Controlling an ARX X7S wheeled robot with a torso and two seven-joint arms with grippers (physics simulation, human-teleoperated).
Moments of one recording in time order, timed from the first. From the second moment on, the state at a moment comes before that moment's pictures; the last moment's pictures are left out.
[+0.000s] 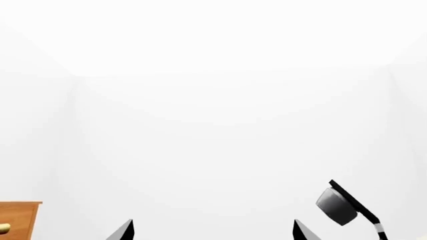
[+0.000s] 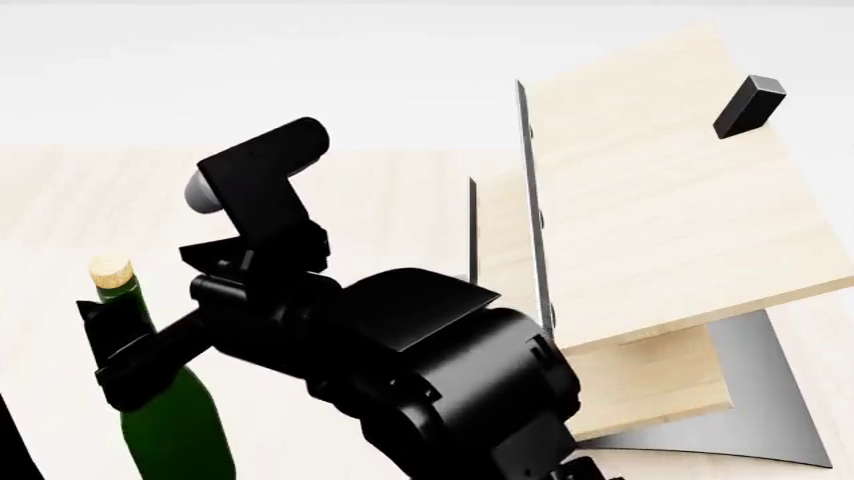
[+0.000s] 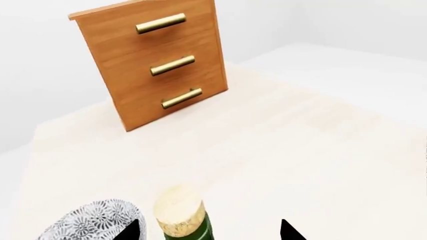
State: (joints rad) left arm 0.19 -0.42 0.28 0.68 0.00 0.24 -0.57; right arm 1.09 0.03 -0.64 0.33 0.81 0.80 -0.28
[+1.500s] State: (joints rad) left arm 0.19 -0.43 0.29 0.67 0.00 0.26 -0.59; right arm 1.22 0.11 -1.00 0.42 1.23 0.43 -0.07
